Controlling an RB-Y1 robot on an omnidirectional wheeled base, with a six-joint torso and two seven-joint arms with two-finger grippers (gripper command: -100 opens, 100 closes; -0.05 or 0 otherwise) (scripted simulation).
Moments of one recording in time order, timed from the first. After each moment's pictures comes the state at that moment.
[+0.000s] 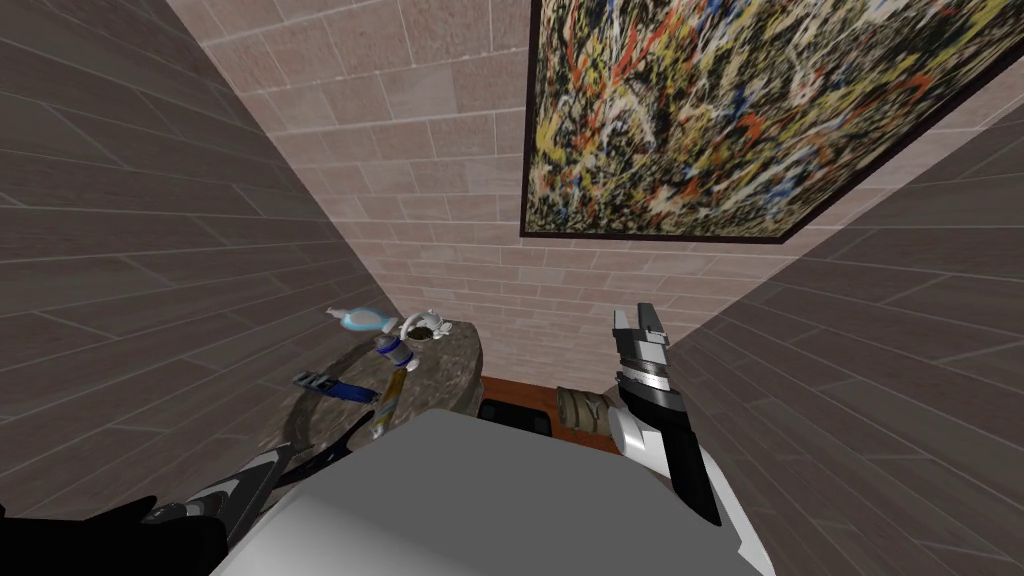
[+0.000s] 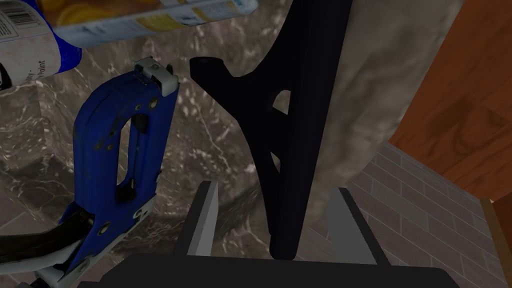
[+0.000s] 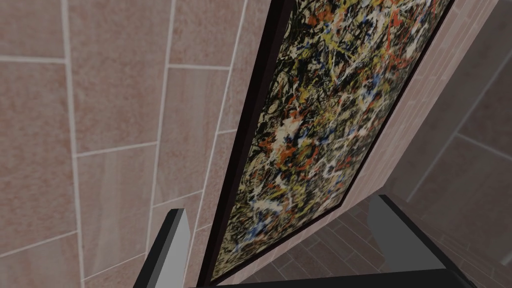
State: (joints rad) left arm 1.76 1.04 0.47 -2.17 0.88 0.22 0.44; right arm 0.49 -0.05 -0.06 -2.33 0.06 -0.42 0.02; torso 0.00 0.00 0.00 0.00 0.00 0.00
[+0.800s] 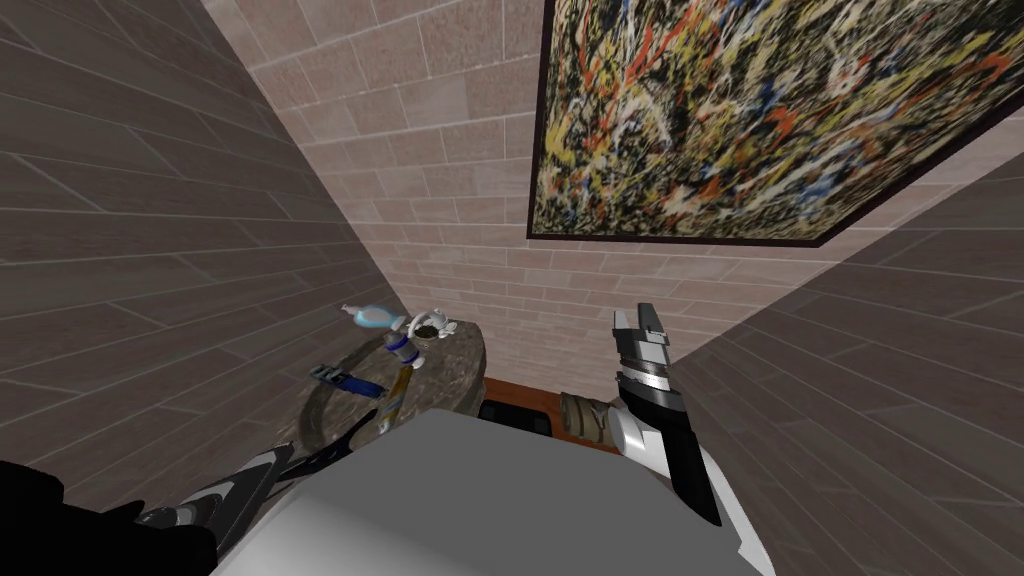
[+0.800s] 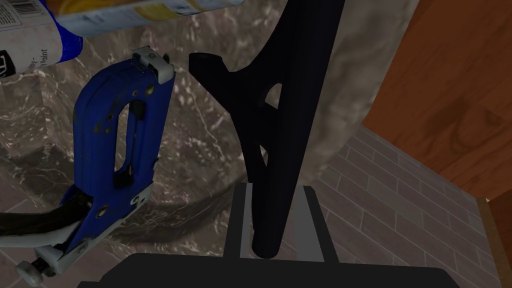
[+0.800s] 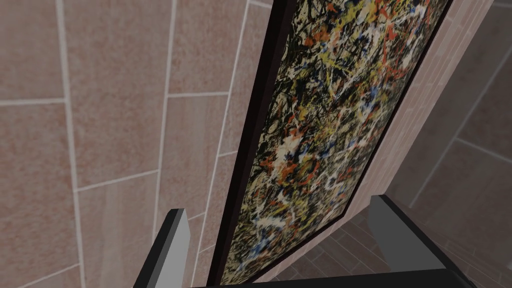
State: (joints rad) left arm 1.82 1.04 0.50 -2.21 0.88 0.20 0.43; right arm 0.49 -0.05 -0.06 -2.33 0.06 -0.42 0.02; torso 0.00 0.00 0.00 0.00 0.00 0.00
